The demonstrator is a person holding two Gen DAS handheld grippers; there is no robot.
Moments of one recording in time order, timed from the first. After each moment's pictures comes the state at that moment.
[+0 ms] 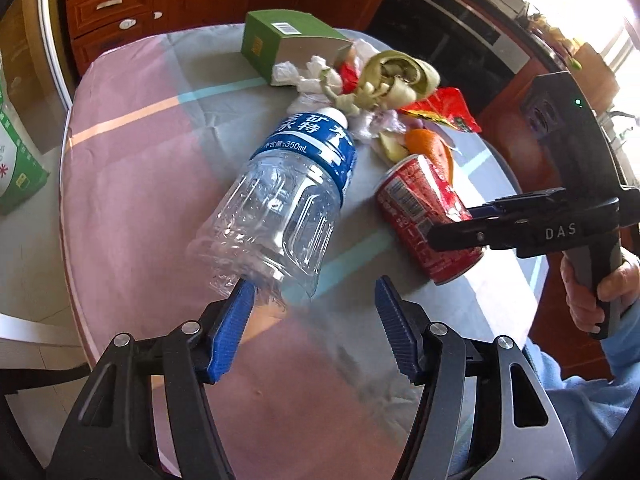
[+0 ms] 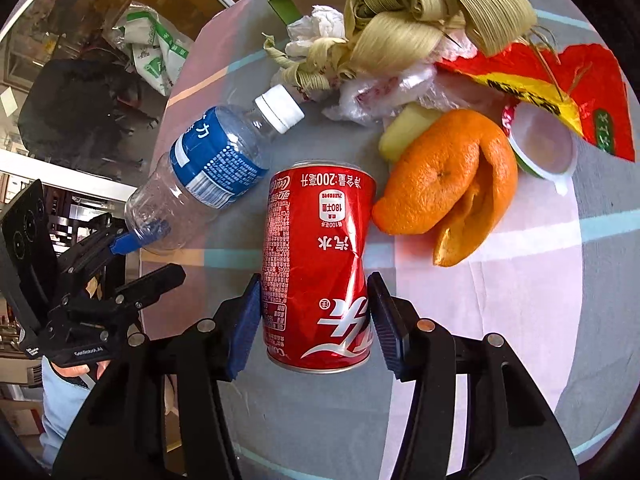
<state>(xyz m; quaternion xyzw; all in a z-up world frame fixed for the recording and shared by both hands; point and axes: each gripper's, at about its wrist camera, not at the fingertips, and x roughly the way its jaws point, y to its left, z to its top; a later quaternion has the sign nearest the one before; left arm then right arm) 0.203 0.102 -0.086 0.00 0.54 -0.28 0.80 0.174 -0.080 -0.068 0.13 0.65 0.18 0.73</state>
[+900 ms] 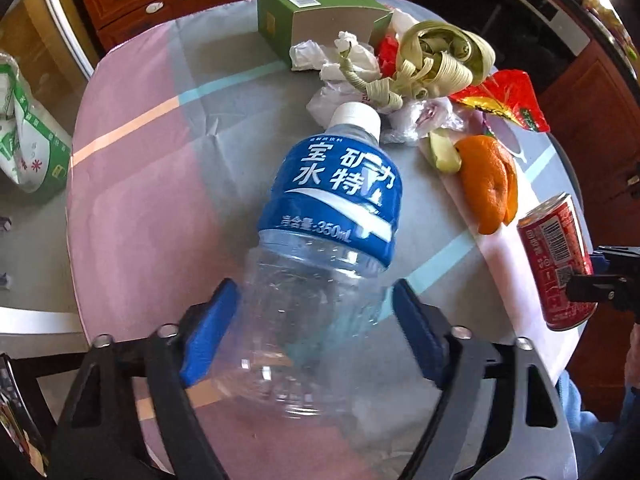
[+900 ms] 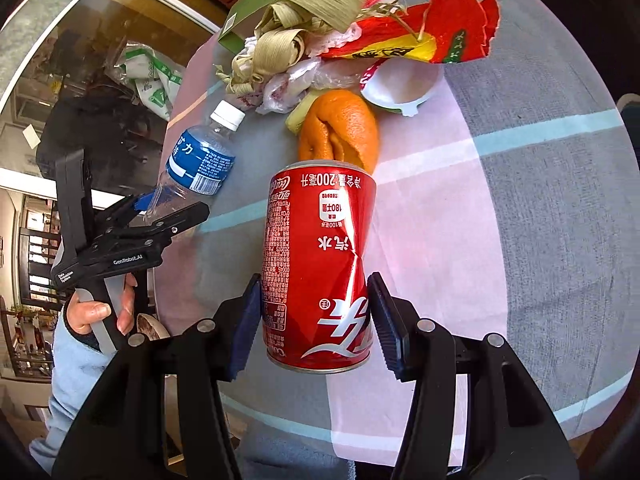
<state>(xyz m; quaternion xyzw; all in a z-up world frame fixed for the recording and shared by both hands) 0.245 0.061 -0.105 0.06 0.59 -0.17 0.79 0.136 -0.166 -0.060 0.20 0.63 0.19 0.73</state>
